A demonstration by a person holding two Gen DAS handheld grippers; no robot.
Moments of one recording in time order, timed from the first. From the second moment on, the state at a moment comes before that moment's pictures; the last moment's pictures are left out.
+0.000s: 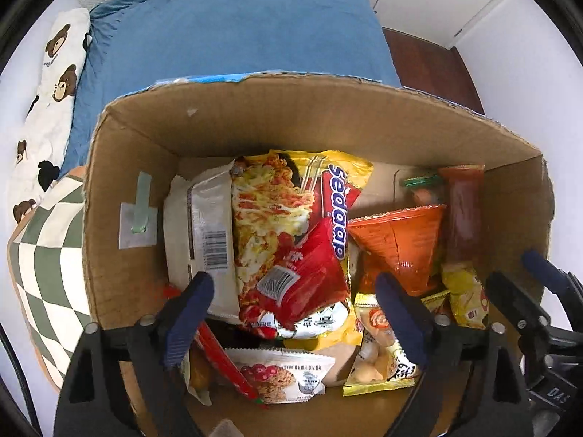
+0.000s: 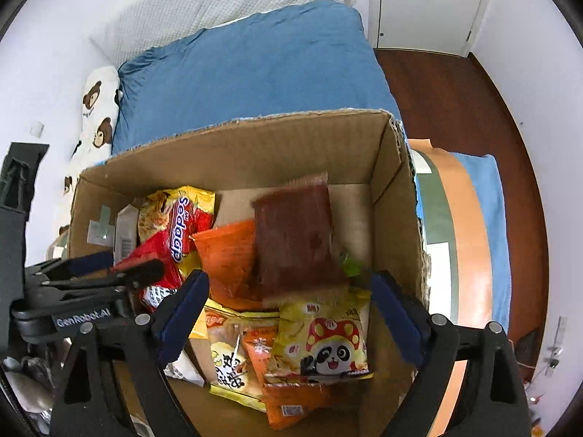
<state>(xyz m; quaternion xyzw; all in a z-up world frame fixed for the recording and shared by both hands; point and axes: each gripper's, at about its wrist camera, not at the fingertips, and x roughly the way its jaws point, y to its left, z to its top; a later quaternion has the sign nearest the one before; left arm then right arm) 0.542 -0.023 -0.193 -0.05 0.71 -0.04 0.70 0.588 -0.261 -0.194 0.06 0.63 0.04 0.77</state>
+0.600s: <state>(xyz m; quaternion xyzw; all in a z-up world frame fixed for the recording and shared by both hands) 0.474 -0.024 -0.128 -0.03 0.63 -0.02 0.78 0.535 -0.266 -0.154 0.02 0.59 0.03 0.80</state>
